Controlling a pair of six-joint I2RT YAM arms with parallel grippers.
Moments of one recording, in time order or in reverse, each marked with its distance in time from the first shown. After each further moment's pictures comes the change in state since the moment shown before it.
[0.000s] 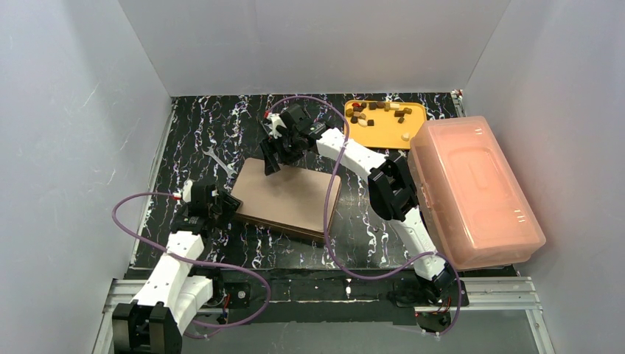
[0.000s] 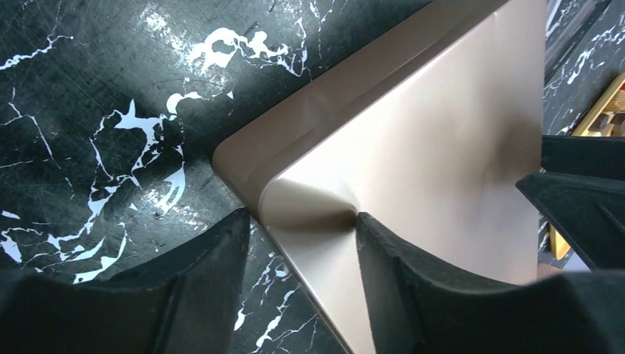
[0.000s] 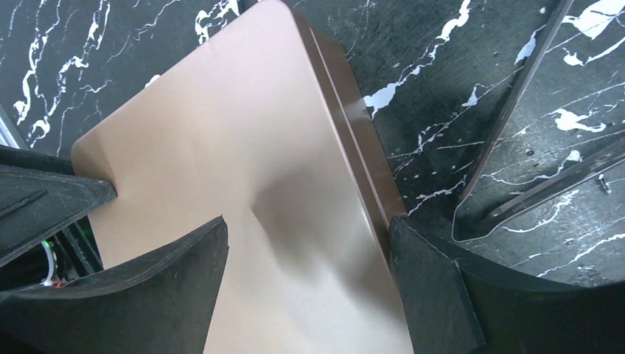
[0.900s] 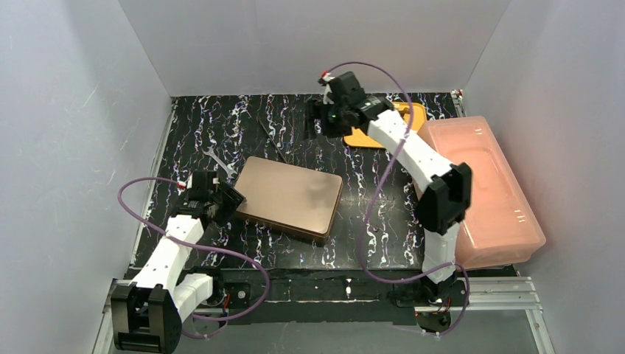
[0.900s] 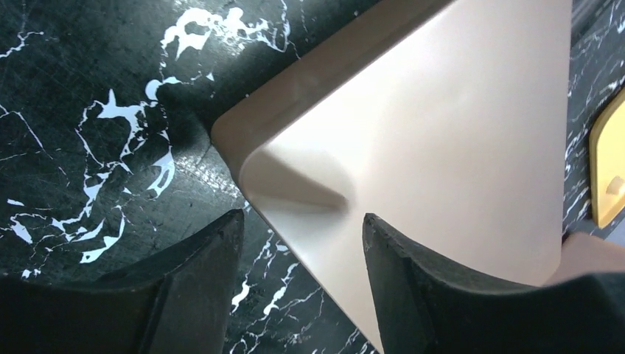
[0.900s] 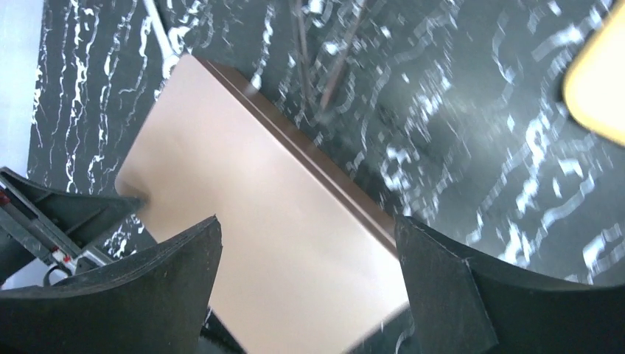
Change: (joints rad) left arm 0.000 0.123 0.130 -0.122 0.039 0.091; right arm -0.146 -0.349 -0.104 -0.183 0.238 0.184
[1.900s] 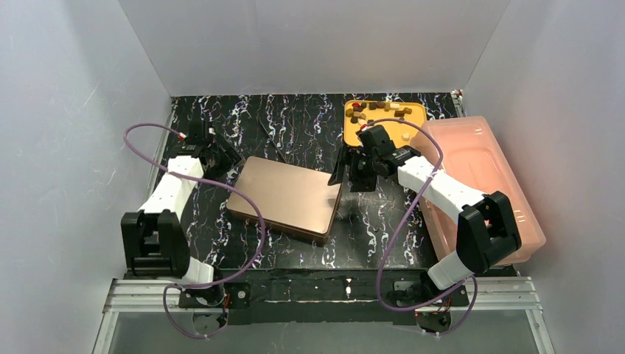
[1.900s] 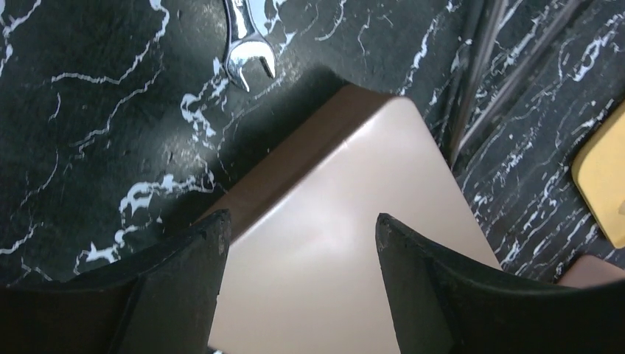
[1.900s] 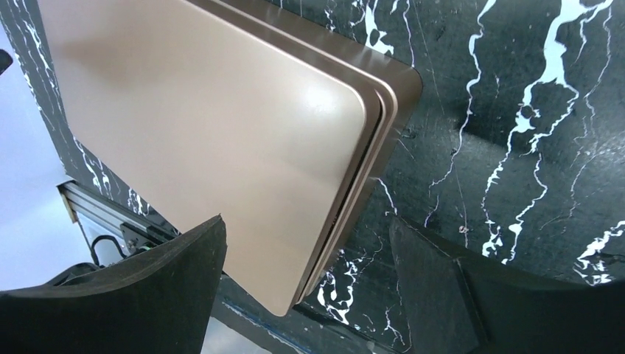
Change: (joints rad) left arm 0.069 0.447 0.505 -0.093 0.034 0.231; right arm -0.092 -0.479 -0.879 0.255 -0.080 0.322
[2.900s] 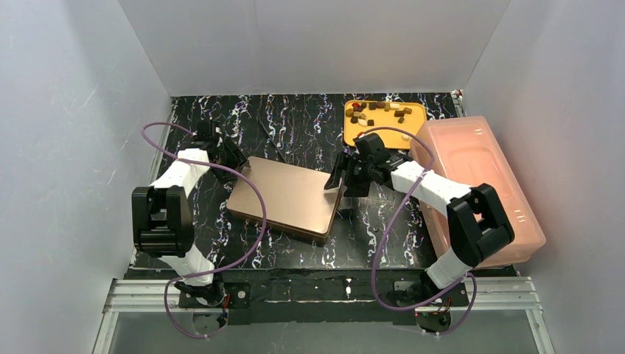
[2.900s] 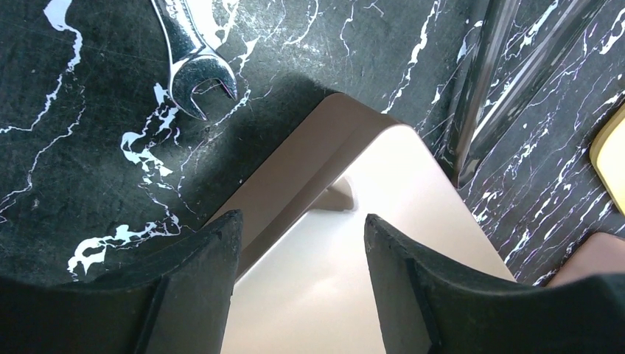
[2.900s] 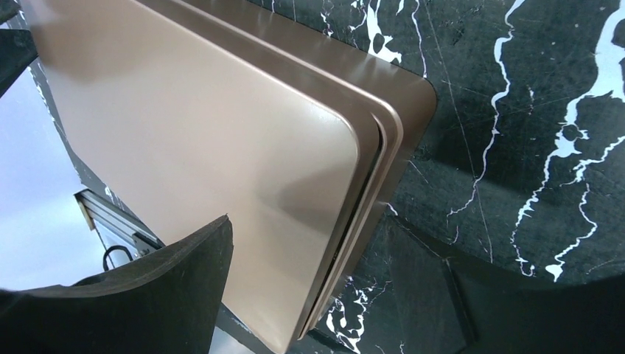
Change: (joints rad) left arm 0.006 0.208 0.033 0.108 0.125 0.057; right arm 0.011 0.051 -0.112 0.185 -0.031 0.086
